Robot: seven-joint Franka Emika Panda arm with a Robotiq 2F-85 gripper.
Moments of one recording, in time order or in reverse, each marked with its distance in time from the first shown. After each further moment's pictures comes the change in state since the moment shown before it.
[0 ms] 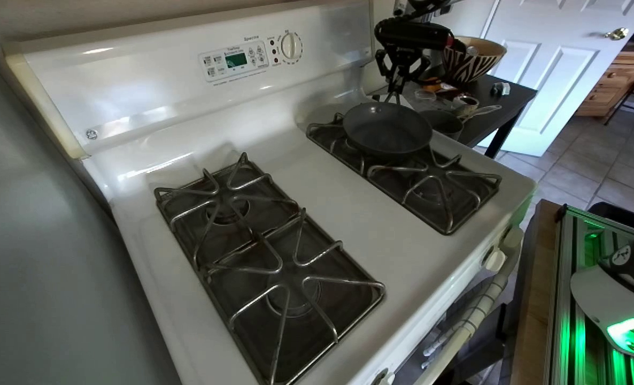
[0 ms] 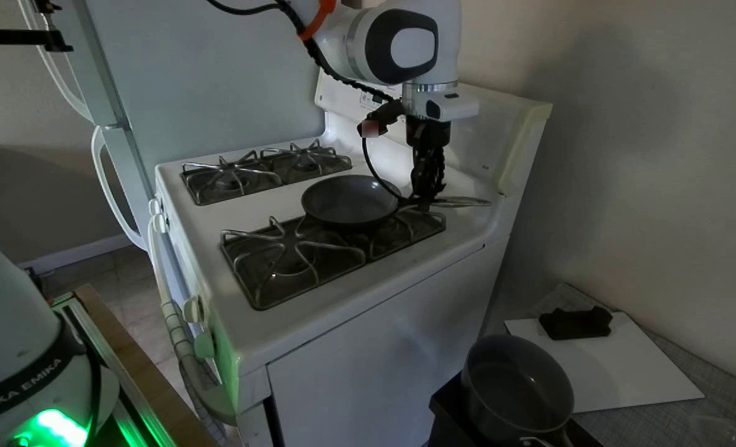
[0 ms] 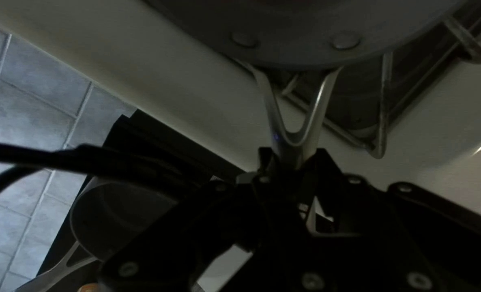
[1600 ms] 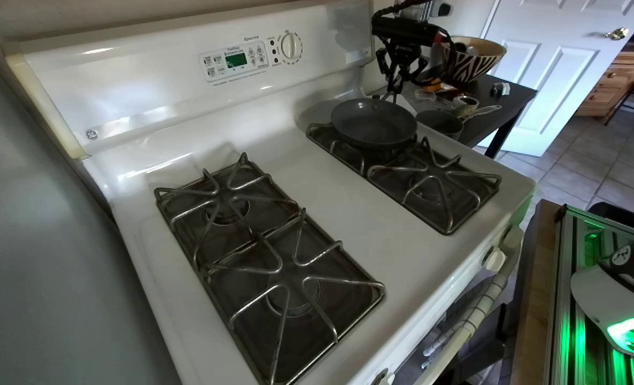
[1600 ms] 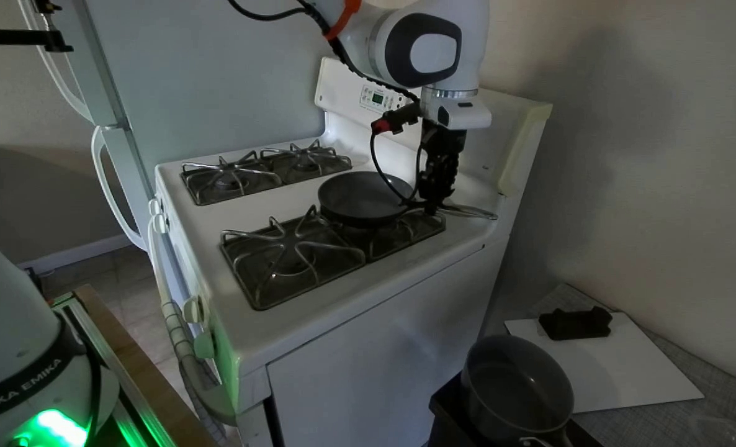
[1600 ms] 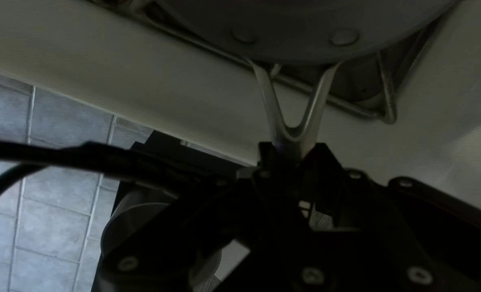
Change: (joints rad) arm -0.007 0.073 -0.037 0.100 0.111 -0.081 0.102
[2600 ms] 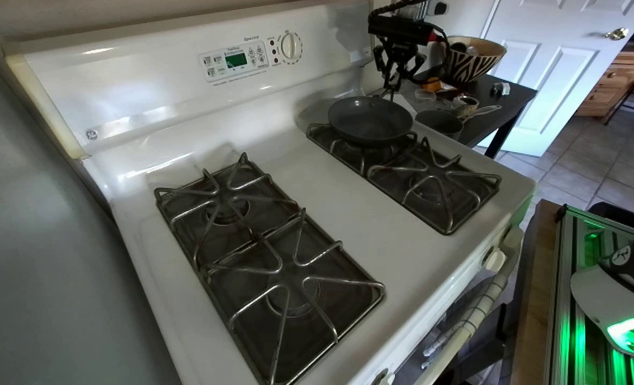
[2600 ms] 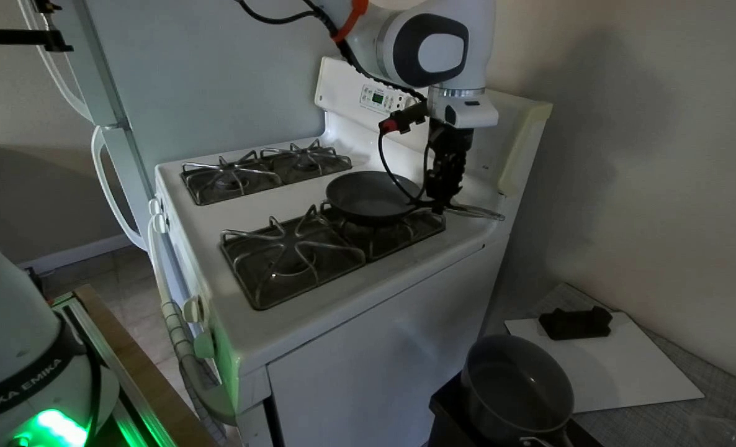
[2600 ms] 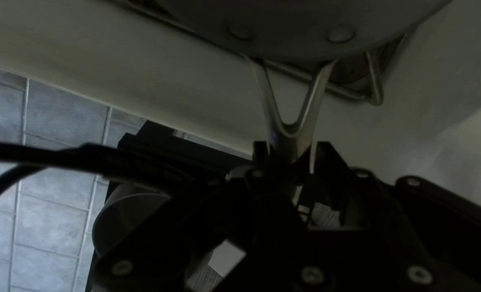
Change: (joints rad) arm 0.001 0.034 -0.008 0.048 0.000 0.000 0.014
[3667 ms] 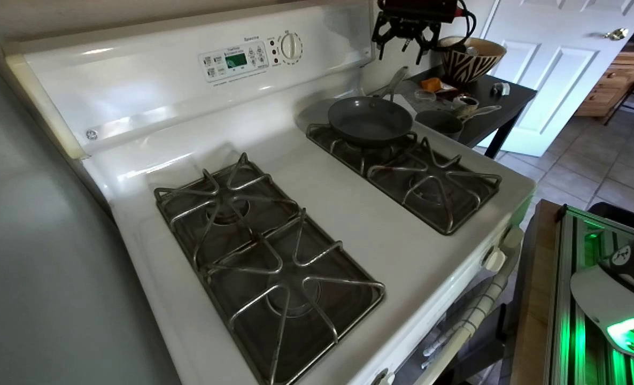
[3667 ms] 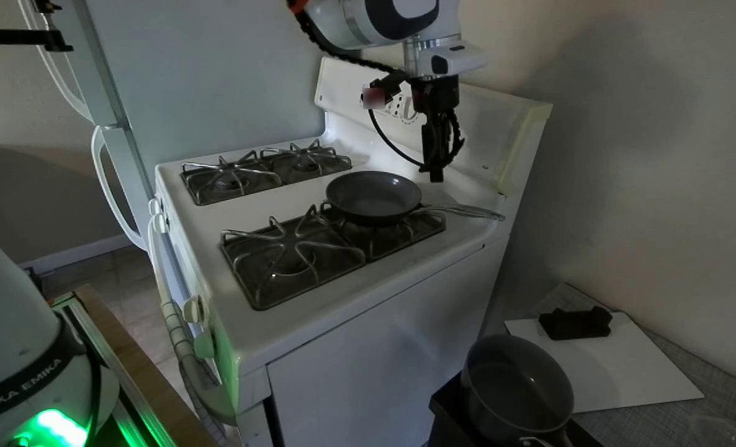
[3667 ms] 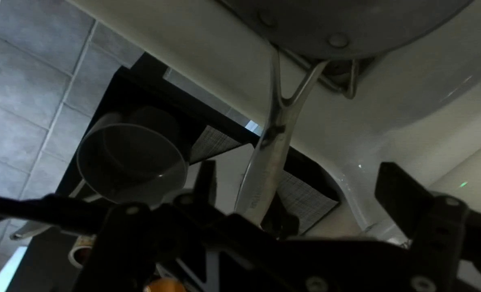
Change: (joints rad) arm 0.037 -0.189 0.023 -0.120 -0.237 0.062 -0.078
